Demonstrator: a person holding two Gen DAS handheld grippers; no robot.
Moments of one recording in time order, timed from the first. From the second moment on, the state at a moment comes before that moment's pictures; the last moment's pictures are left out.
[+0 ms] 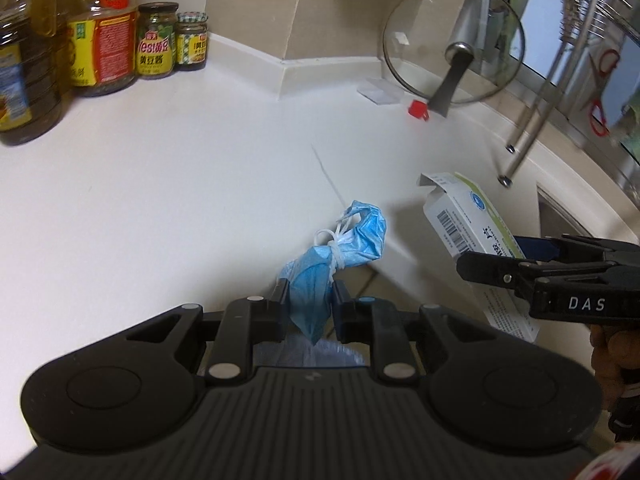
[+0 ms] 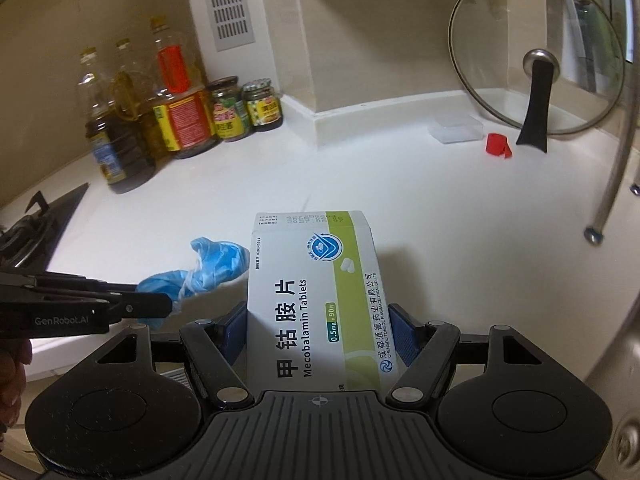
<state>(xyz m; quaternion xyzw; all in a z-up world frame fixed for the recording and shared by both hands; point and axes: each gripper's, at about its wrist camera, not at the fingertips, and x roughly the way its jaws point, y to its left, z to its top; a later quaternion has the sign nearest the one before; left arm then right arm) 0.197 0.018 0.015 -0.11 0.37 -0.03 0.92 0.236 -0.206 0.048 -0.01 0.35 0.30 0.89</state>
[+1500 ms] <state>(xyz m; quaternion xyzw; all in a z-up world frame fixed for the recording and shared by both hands) 0.146 0.017 -0.136 -0.17 0.50 0.05 0.85 0.168 -0.184 -0.117 -0.07 0.42 0.33 0.84</state>
